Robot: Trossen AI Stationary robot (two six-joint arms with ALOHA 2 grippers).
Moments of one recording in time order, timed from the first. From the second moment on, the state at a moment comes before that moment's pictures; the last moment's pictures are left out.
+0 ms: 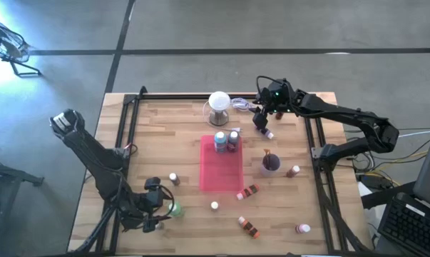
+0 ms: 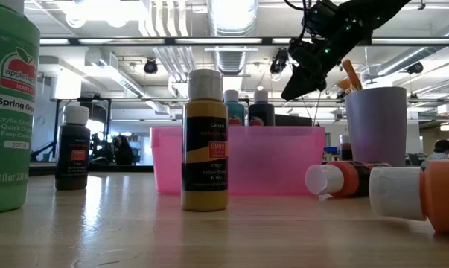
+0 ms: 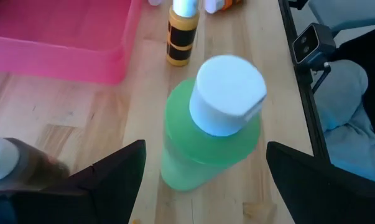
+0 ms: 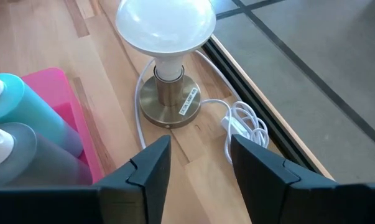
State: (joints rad) left arm -0.90 1.23 0.77 -0.39 -0.53 -0.84; right arm -0.57 1.30 0.94 -0.32 -0.06 -0.06
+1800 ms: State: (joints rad) left arm -0.80 1.25 0.88 -0.43 -0.45 -0.70; right arm -0.57 1.30 0.93 -0.31 -0.06 -0.06
